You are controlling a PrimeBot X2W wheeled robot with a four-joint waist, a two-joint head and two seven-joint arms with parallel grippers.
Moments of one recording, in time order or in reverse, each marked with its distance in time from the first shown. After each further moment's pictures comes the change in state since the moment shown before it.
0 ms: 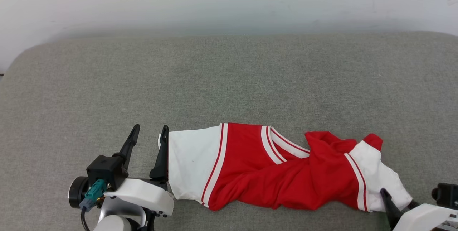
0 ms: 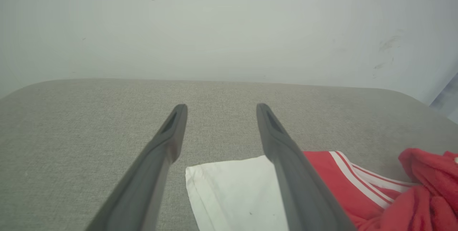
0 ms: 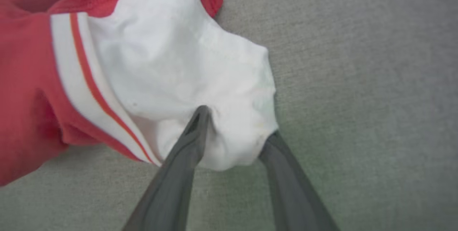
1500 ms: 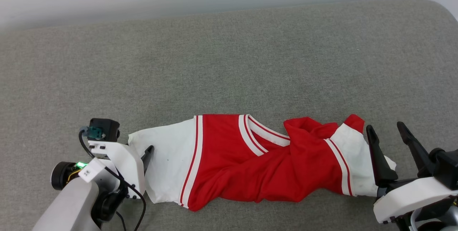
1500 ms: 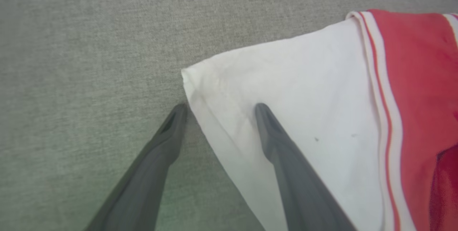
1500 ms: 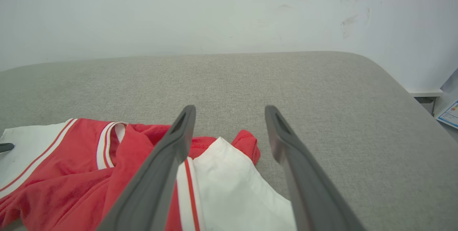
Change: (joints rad) left arm -0.223 0.134 -0.055 0.298 -0.189 -0.131 0.576; right arm -0.014 0.013 0.156 -0.411 -0.149 0.000 -0.191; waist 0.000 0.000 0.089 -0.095
